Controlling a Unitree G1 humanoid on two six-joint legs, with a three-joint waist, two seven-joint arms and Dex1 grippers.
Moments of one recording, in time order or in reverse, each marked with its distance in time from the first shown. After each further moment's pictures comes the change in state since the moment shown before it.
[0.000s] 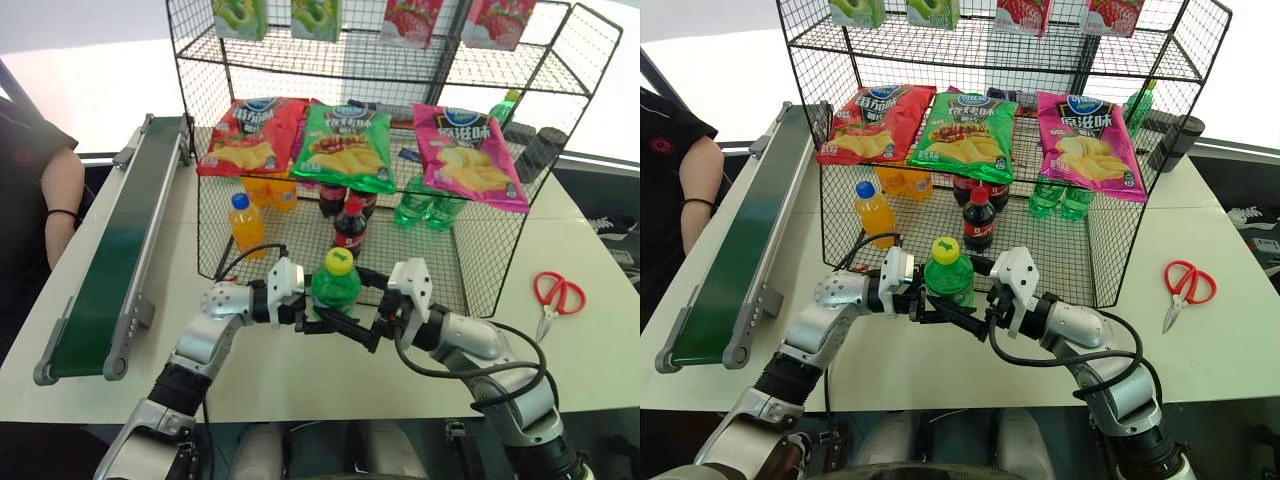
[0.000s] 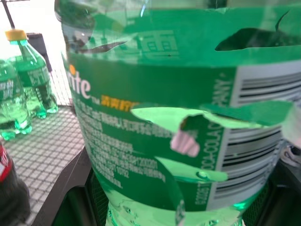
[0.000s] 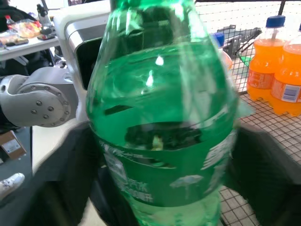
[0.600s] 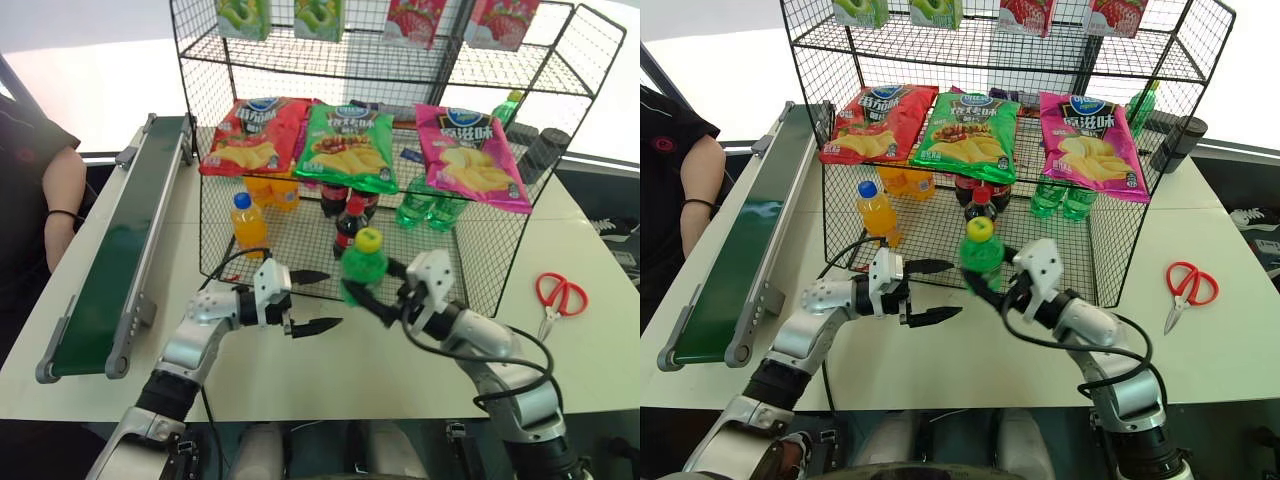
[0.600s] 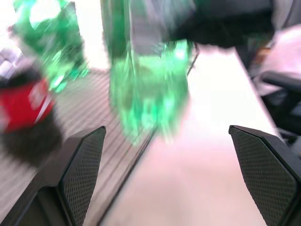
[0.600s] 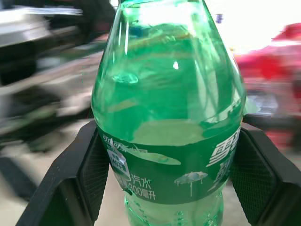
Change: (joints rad) left arm 0.100 0.055 0.077 0.025 0.041 0.014 0.111; right arm 0.023 0.034 -0.167 0.111 -0.120 -0.111 -0.174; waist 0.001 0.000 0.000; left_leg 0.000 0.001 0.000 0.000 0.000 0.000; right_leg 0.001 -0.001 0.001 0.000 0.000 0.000
